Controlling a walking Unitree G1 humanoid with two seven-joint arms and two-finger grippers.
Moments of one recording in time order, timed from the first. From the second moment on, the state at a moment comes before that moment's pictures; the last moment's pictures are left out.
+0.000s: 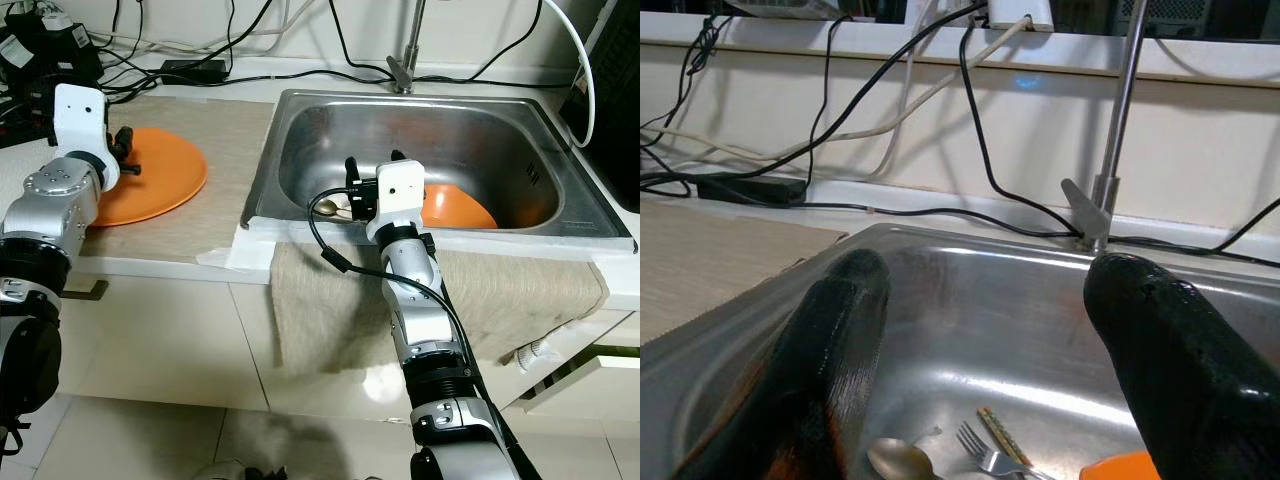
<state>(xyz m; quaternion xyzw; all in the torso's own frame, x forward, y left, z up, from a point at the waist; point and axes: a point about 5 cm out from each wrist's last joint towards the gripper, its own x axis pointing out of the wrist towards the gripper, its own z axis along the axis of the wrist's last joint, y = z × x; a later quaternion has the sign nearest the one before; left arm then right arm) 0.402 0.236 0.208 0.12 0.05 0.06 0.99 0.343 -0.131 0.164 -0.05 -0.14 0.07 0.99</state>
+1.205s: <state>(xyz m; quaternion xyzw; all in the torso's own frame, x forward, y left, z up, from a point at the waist) 0.403 0.247 0.201 0.25 0.12 0.03 0.96 0.339 -0.138 0.160 -0.05 -0.13 0.06 0.99</state>
